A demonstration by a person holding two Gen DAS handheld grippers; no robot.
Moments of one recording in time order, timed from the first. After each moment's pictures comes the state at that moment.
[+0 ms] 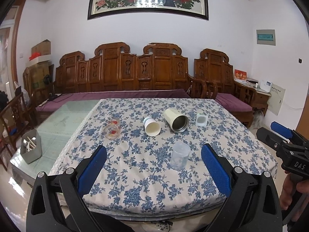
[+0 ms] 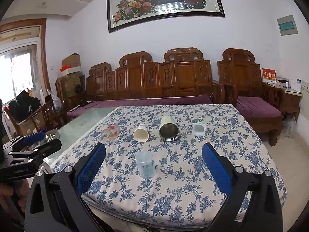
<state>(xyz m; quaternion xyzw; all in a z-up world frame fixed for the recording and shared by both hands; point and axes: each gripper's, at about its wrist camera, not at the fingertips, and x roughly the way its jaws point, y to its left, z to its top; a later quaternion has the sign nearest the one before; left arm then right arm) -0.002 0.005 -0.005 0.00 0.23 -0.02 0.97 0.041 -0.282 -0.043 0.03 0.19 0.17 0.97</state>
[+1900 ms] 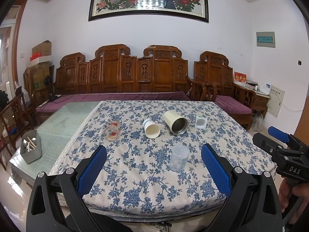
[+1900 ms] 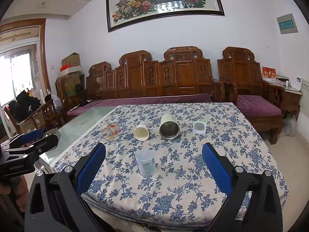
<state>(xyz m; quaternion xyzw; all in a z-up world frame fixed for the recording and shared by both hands) -0.005 0.004 0.000 -0.01 0.22 -0.02 0.97 0.043 -0.279 -0.049 0.03 0.19 0.17 0.97</state>
